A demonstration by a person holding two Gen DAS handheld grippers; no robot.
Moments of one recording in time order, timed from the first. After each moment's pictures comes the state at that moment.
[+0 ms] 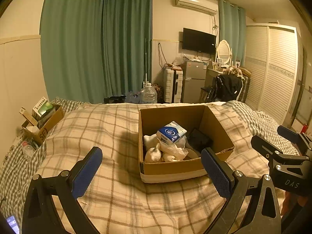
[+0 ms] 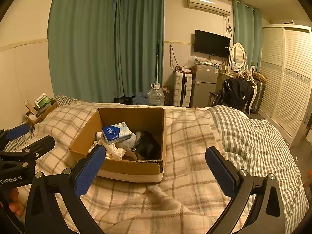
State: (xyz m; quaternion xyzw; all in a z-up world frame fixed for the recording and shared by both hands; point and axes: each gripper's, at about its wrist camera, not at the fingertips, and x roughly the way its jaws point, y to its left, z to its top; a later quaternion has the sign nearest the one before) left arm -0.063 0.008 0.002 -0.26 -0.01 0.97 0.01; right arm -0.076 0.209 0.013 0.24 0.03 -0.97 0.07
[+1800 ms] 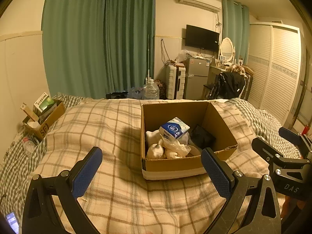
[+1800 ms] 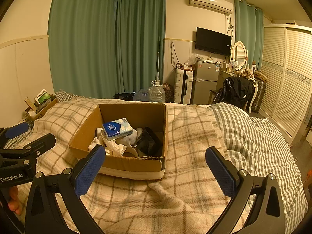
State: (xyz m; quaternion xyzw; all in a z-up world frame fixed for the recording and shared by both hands) left arm -0.068 0.005 -0.004 -0.27 -0.01 0.96 0.00; right arm -0.078 0.207 0.008 0.25 0.04 -0.97 0.08
